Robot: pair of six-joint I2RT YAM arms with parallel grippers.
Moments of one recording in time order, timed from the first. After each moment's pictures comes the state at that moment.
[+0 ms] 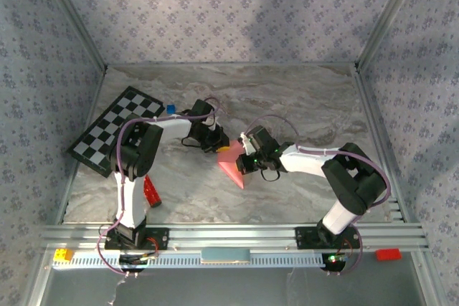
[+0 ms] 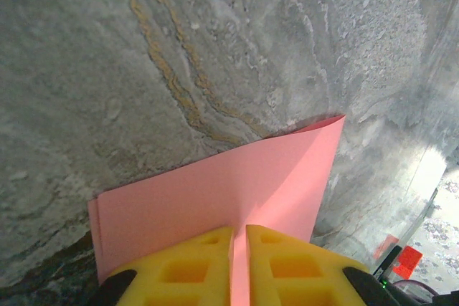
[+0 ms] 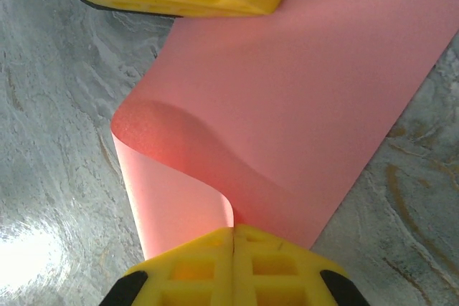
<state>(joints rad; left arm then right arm) -0.52 2.01 1.20 -0.34 0.64 -0.72 0.71 1.62 0.77 -0.11 -0.29 0.40</state>
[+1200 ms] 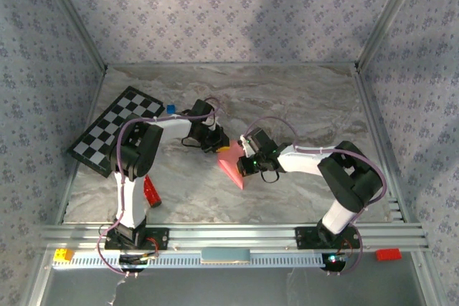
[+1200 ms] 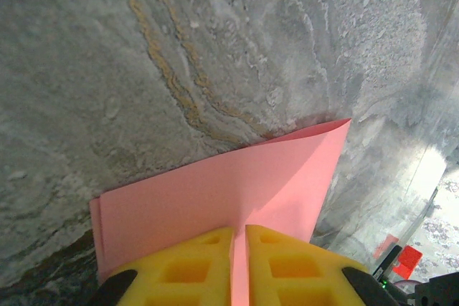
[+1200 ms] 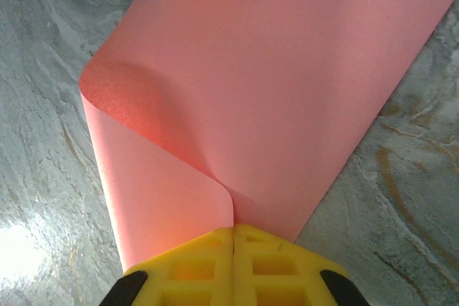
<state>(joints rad) -0.52 2.01 1.20 -0.34 0.64 -0.72 0.72 1.66 0.77 -0.12 -0.27 0.40</state>
